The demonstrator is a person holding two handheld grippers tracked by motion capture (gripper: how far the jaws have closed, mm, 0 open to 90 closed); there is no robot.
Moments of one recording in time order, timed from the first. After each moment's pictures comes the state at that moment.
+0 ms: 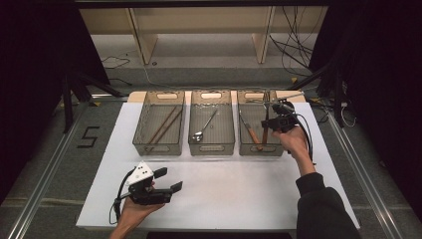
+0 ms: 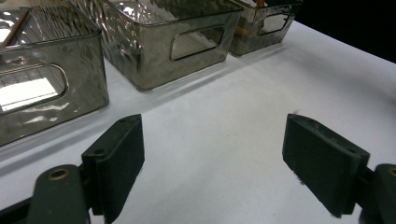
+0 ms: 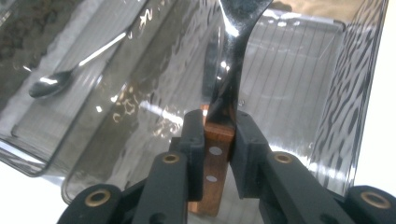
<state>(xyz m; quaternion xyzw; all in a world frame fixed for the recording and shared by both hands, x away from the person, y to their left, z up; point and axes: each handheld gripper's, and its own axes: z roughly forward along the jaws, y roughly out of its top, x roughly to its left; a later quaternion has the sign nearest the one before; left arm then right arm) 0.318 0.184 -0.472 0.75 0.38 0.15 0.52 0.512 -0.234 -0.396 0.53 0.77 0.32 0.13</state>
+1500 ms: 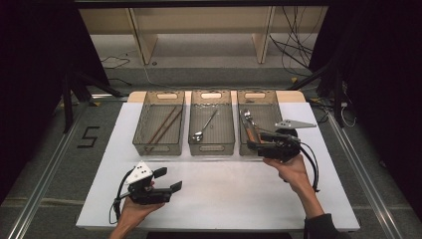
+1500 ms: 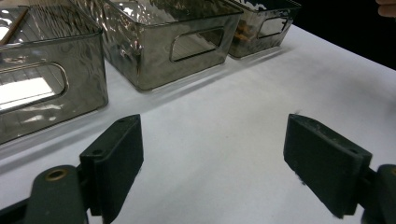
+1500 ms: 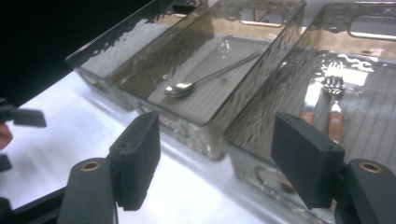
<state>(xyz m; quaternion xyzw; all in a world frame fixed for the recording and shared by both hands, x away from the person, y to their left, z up) 0.319 0.186 -0.474 0.74 0.39 0.14 0.53 0.405 -0.219 -0.395 0.41 0.76 0.49 0.12</state>
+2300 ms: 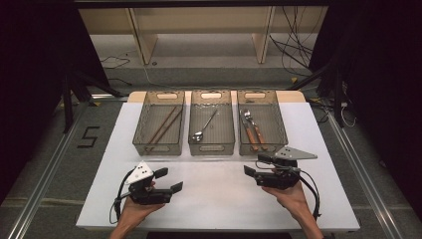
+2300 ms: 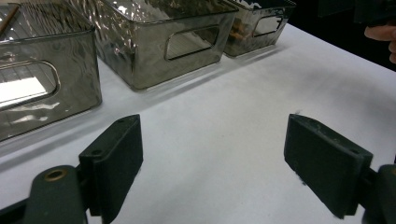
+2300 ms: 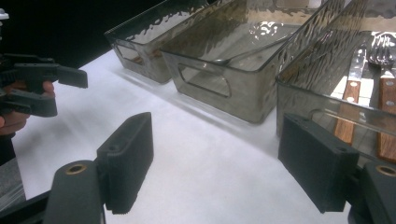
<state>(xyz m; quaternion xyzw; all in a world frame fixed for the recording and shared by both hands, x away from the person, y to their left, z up) 0.320 0.186 -0.474 0.74 0.38 0.13 0.53 0.352 -0.220 -0.434 0.38 0.76 0.52 0.12</state>
